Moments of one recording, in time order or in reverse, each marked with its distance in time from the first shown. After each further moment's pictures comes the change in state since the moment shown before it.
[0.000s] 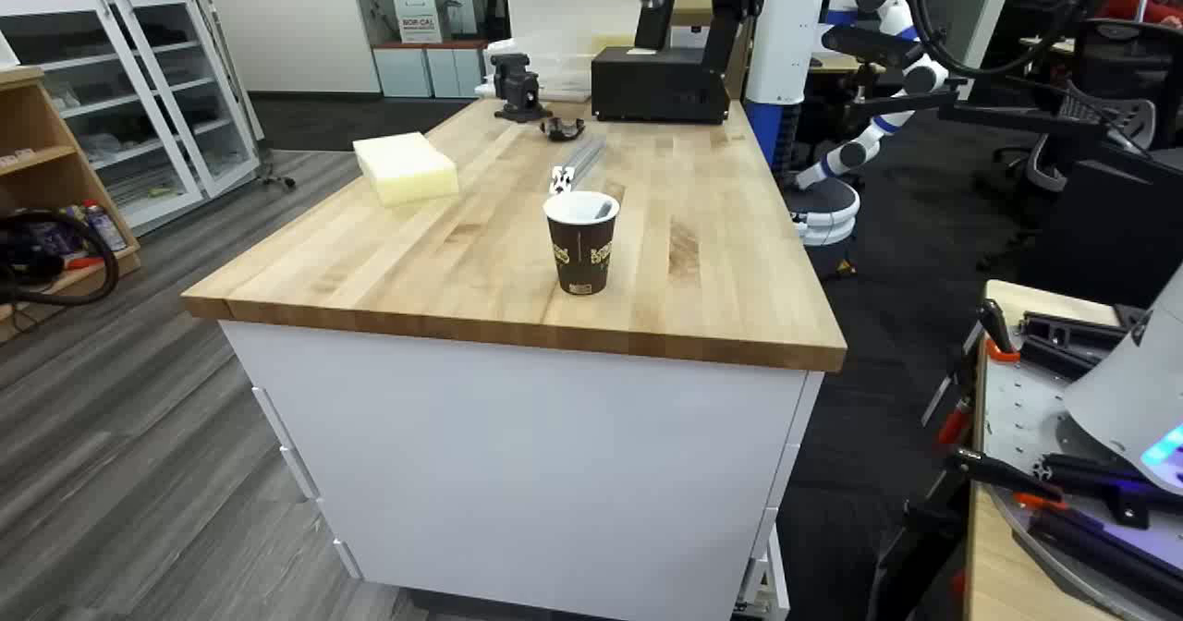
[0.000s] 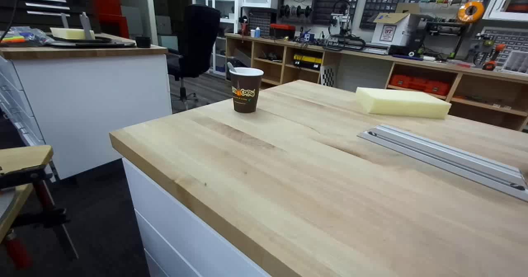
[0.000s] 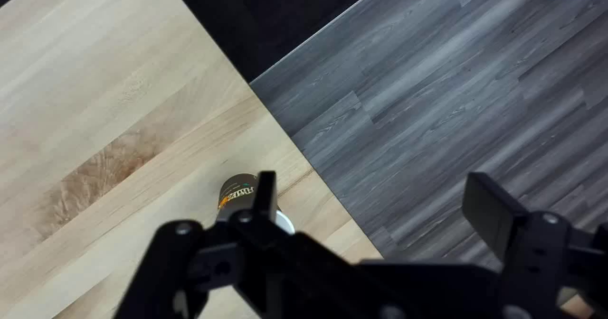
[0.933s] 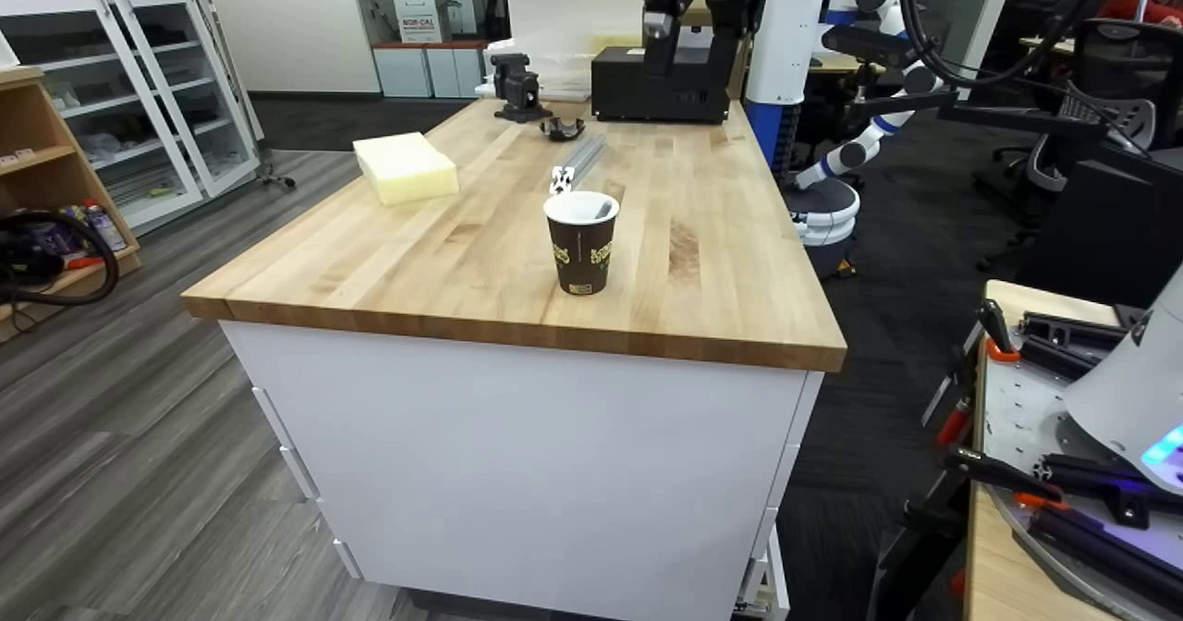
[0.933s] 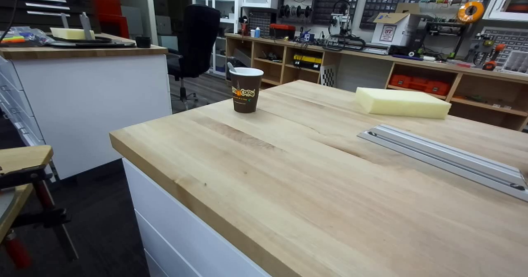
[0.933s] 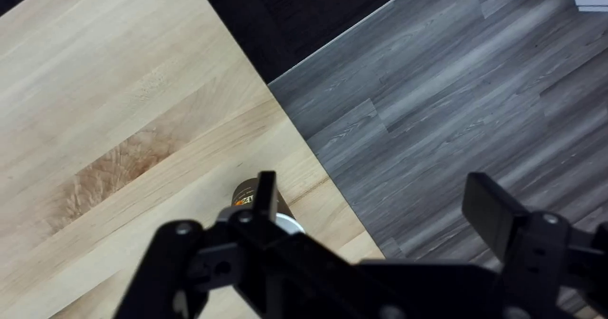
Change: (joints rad) arm 0.000 0.021 0.005 -0.011 -0.048 0.000 -0.023
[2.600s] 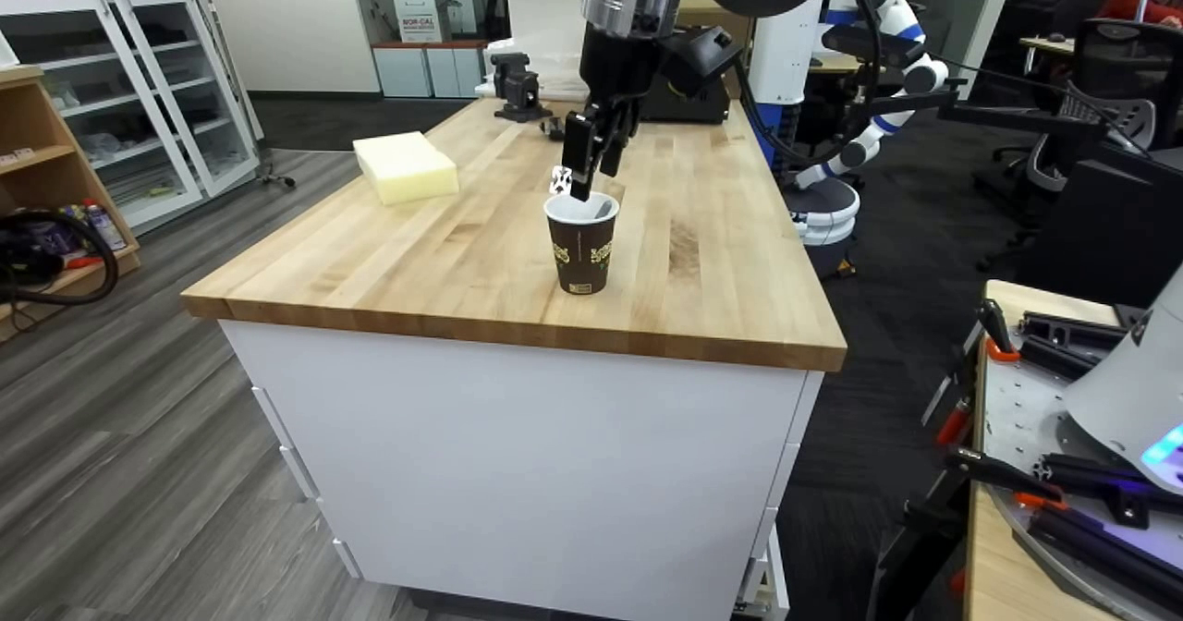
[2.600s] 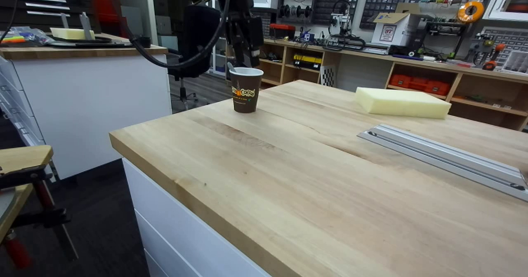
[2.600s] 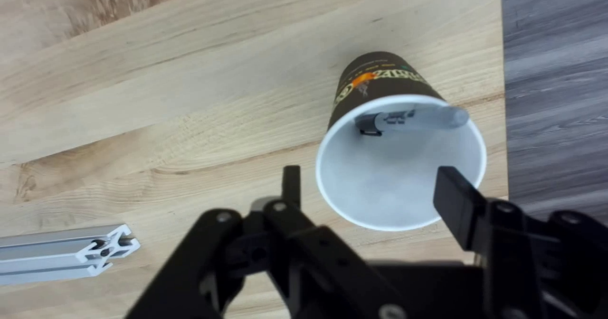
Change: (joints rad) arm 0.000 0.395 -0.086 0.073 -0.473 0.424 -0.052
